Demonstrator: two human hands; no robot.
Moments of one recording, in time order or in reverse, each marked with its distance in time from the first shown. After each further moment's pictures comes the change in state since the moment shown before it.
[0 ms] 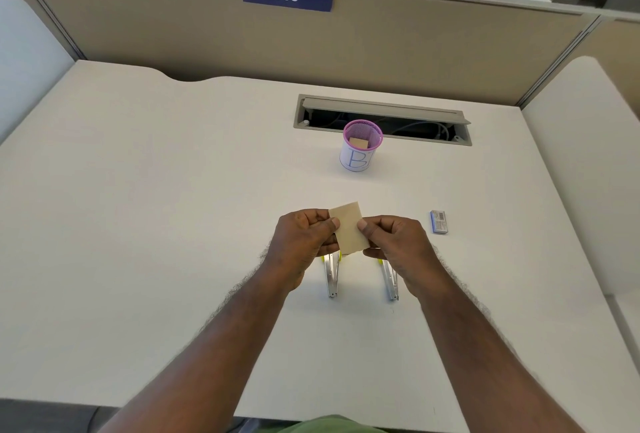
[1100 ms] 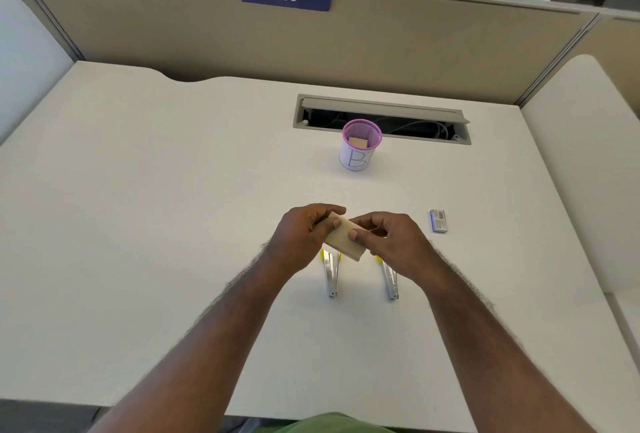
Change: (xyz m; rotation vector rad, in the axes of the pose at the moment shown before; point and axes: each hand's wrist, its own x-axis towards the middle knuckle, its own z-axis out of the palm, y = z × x) left_hand 0.004 0.009 -0.008 0.644 -0.082 0.312; right_hand 0.002 -0.007 -0.007 -0.426 -0.139 -0.110
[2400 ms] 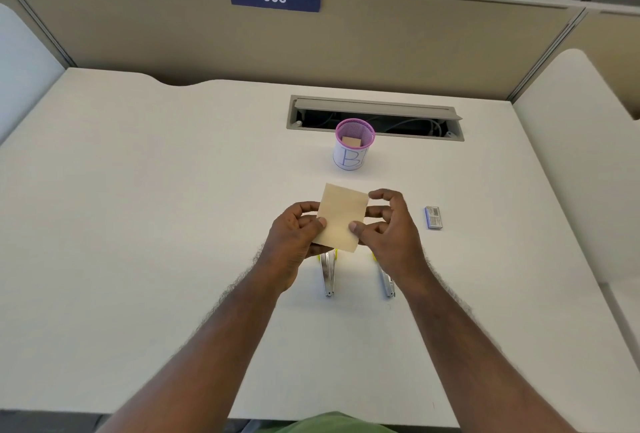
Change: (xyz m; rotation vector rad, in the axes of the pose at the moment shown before) left_hand -0.004 -0.010 0.010 -0.698 0.045 -0.274; right_hand -0.005 0.002 0.016 0.297 0.307 -0.048
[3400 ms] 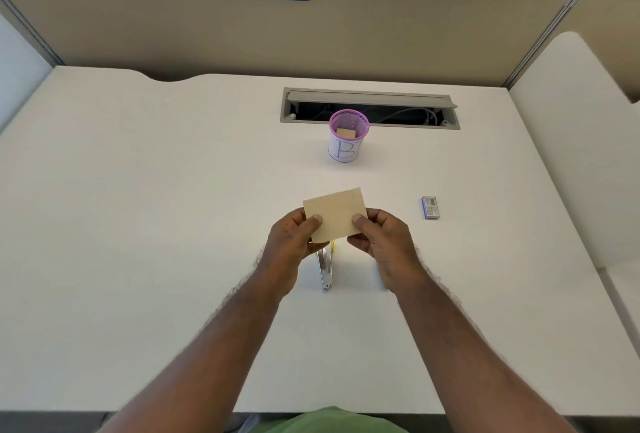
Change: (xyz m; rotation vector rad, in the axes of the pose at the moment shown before) left_hand 0.006 -0.026 -0.002 -0.072 -0.012 -0.013; right_hand 0.003 0.033 0.007 0.381 0.032 0.303
